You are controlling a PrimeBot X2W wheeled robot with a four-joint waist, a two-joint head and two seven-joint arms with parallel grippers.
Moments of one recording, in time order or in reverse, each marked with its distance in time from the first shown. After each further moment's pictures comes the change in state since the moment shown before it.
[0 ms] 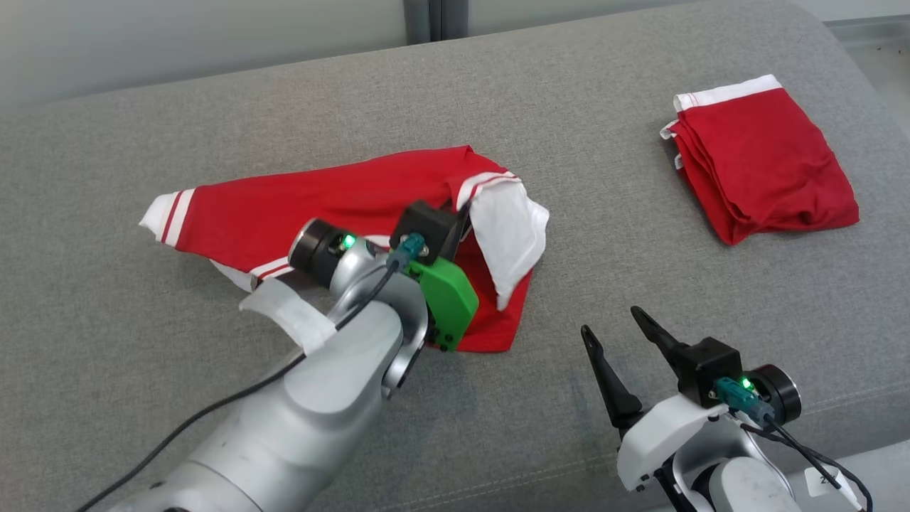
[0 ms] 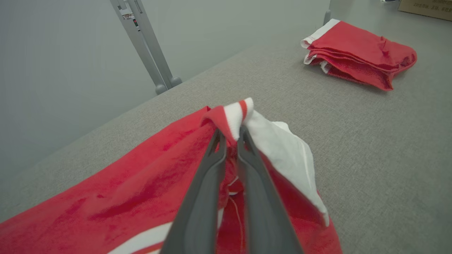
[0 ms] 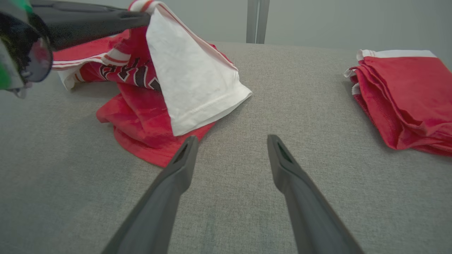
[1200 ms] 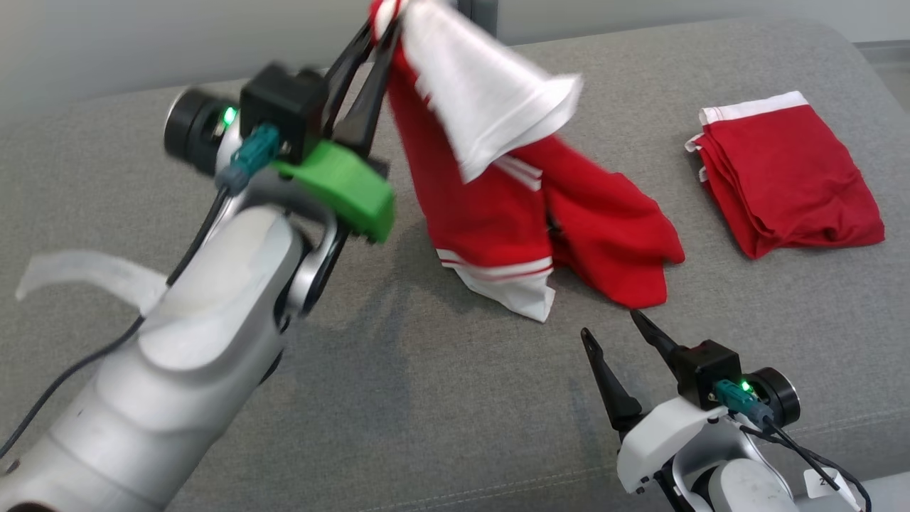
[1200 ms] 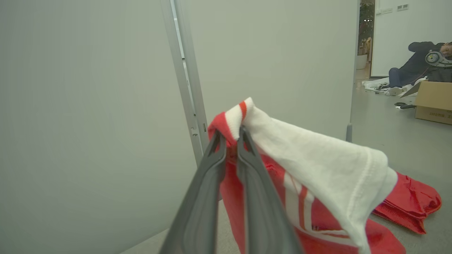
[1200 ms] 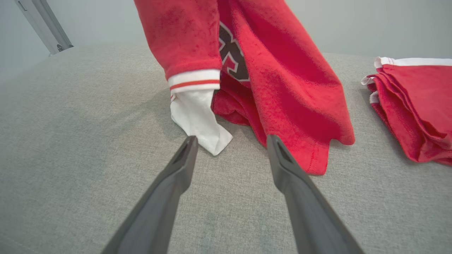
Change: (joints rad) left arm -0.116 0.236 0.167 -0.419 -0.078 0.036 -0.048; right arm -0.002 0.000 0.002 0.020 0.006 0.000 -0.012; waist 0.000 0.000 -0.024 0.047
